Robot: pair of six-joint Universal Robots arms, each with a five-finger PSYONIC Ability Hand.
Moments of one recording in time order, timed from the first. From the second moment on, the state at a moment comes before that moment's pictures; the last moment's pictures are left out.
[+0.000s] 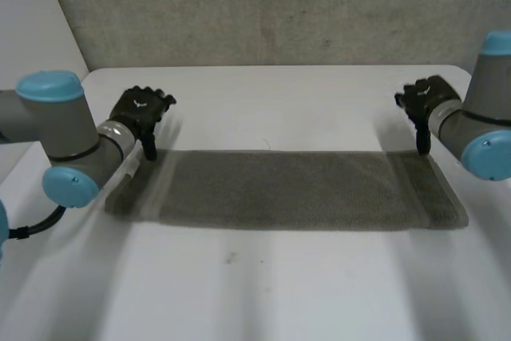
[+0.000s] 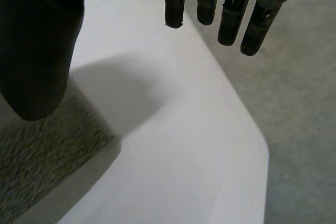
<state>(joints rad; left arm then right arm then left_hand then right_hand) 4.46 -2.39 -1.03 3.20 -1.41 3.58 1.77 -0.70 0.76 0.27 1.52 2.41 0.20 0.19 0.19 0.19 0.04 0.25 0.25 0.24 0.26 0.06</state>
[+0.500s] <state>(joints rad) 4.46 -1.86 -1.69 3.27 -1.41 3.45 1.63 -1.31 1.78 -0.05 1.39 2.54 0.18 0.17 0.17 0.17 0.03 0.24 0.25 0.24 0.26 0.06</state>
